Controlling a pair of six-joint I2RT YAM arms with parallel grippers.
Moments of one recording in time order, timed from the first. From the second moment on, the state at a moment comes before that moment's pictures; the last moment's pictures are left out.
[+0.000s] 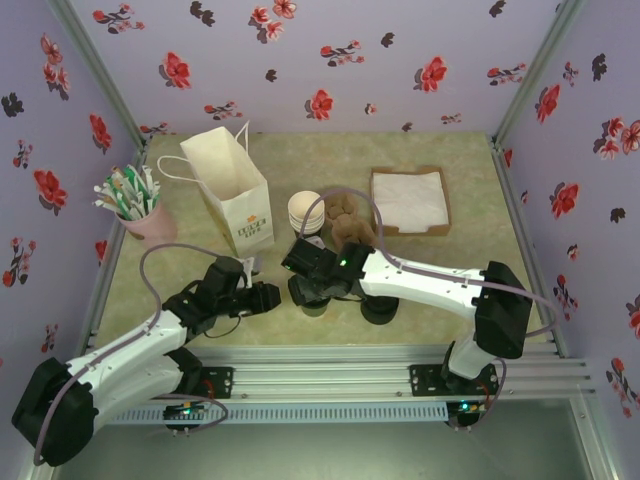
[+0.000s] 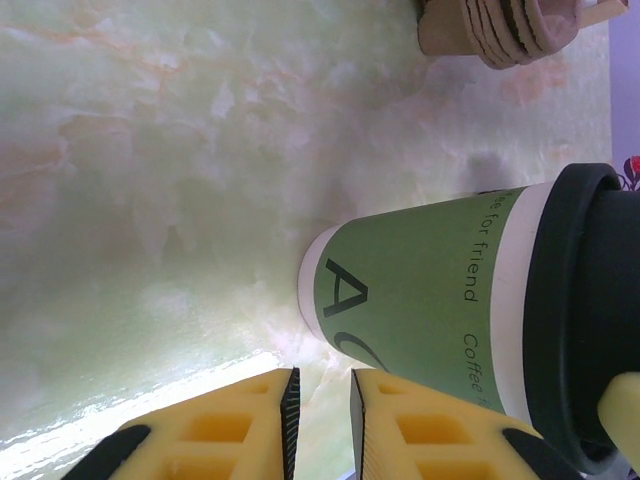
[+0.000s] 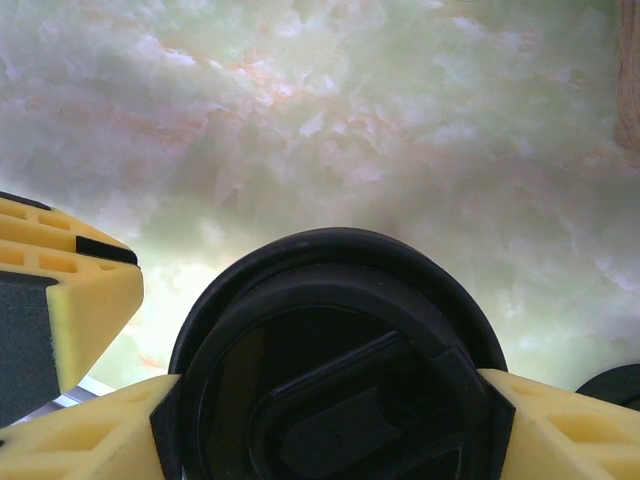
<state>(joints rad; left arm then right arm) -0.69 0.89 0.37 -0.22 0.31 -0.83 1.16 1.61 1.27 -0.84 0.16 0.72</state>
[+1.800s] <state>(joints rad) -0.69 0.80 0.45 -0.35 0.29 -0.80 1.16 1.63 1.37 -0.94 0.13 0.74</state>
